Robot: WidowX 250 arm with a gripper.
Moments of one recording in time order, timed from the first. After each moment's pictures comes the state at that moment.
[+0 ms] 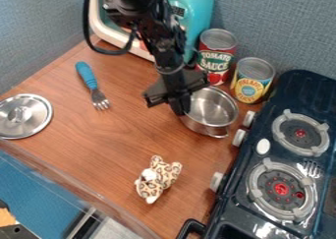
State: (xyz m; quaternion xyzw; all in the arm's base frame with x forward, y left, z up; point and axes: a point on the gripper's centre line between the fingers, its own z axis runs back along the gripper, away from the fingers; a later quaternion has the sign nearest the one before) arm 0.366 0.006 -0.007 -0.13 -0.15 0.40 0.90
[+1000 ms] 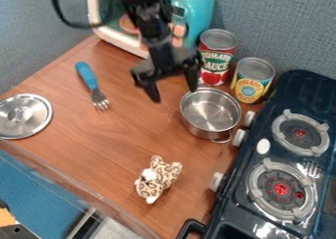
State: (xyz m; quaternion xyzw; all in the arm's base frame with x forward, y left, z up) arm 0.346 0.020 0.044 -0.14 -0.14 0.36 0.91
